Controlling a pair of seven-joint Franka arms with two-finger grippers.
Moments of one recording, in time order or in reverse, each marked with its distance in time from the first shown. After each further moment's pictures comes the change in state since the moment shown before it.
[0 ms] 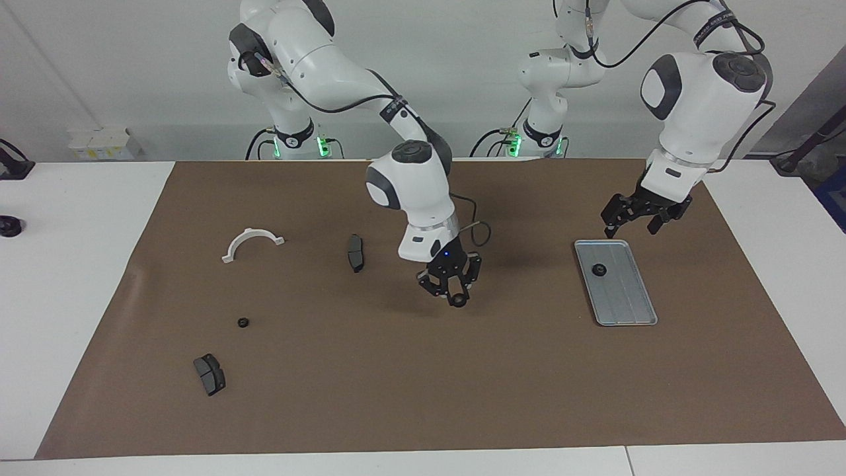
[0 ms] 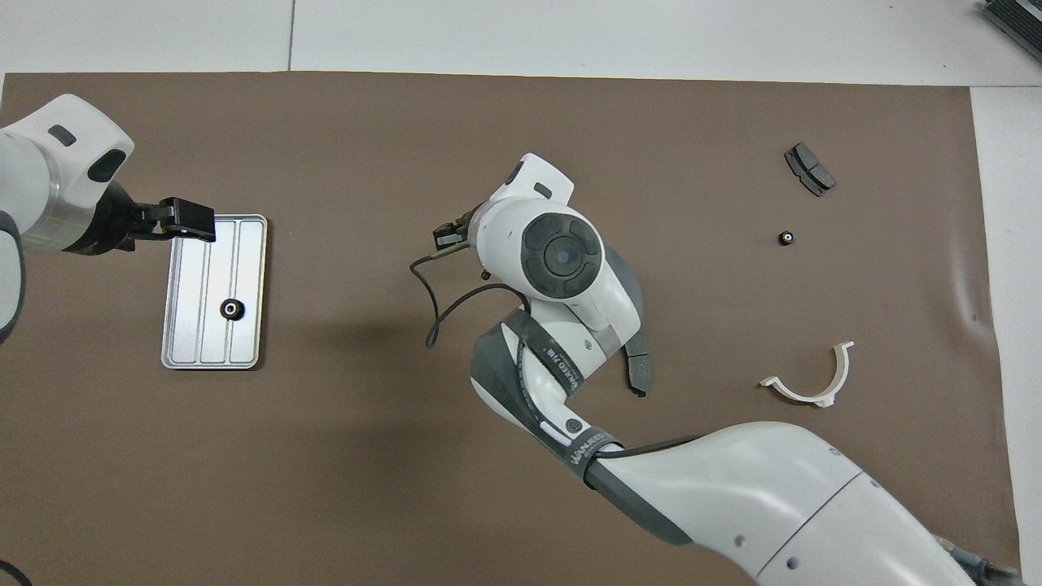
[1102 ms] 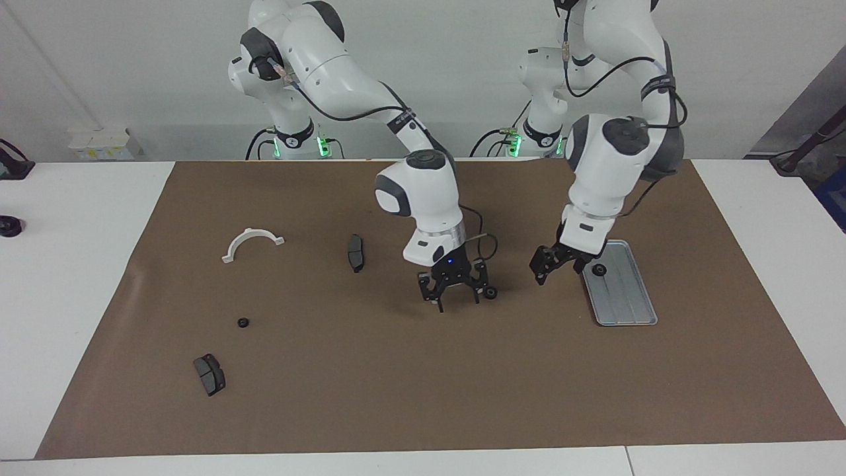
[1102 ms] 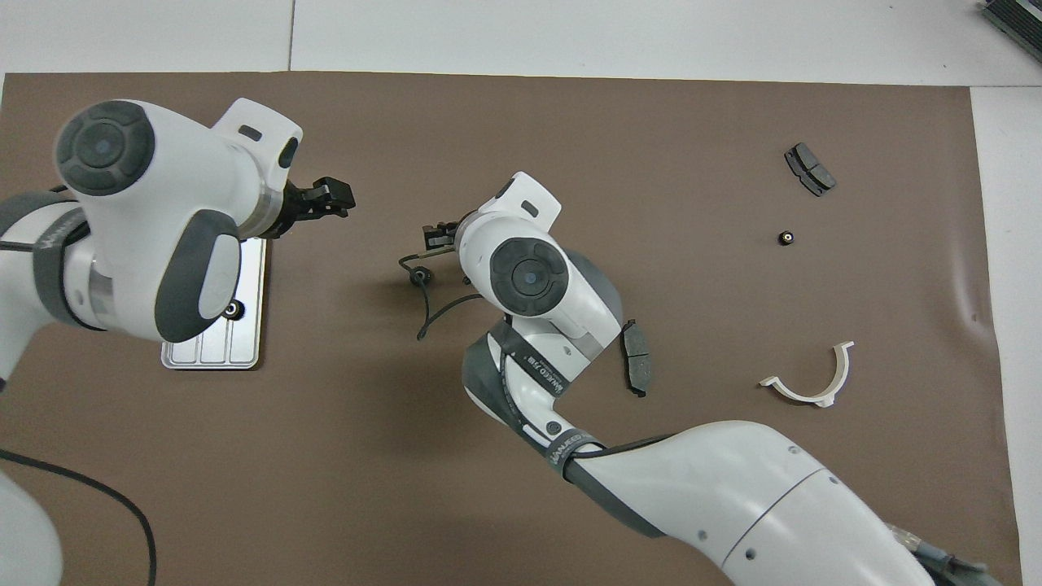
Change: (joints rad) left arm -0.230 0.221 -0.007 -0.032 0.091 0.293 -0.531; right arm 0.018 0.024 -0.112 0.018 -0.068 -0.024 0.156
